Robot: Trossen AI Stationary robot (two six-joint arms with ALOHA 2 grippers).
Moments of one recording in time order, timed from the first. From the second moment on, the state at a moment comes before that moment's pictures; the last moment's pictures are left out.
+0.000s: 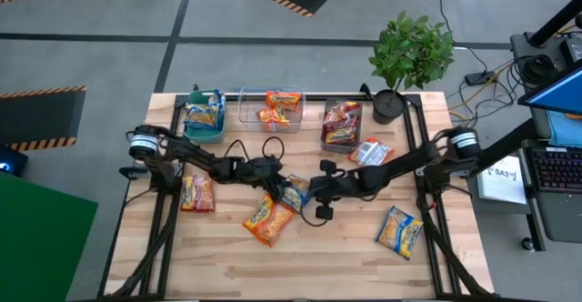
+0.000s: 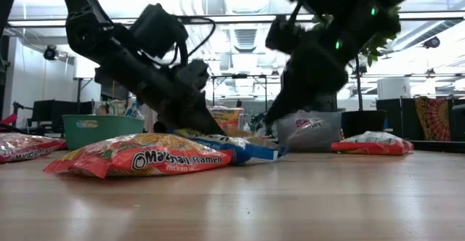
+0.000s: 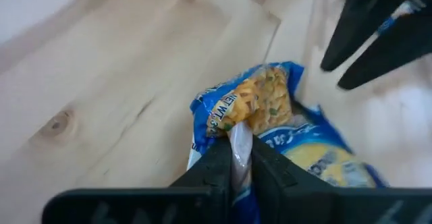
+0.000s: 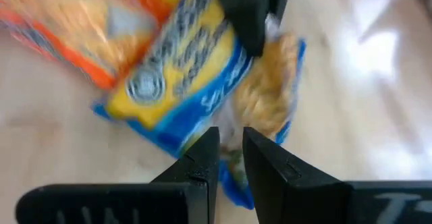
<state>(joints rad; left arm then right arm) -0.01 1.78 0.64 0.55 -0.06 -0.59 0.18 1.70 0.87 0.03 0.25 0.14</state>
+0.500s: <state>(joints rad) -0.01 1.42 0.62 0.45 -0.07 -0.41 0.18 1.41 0.86 0.00 0.31 0.02</state>
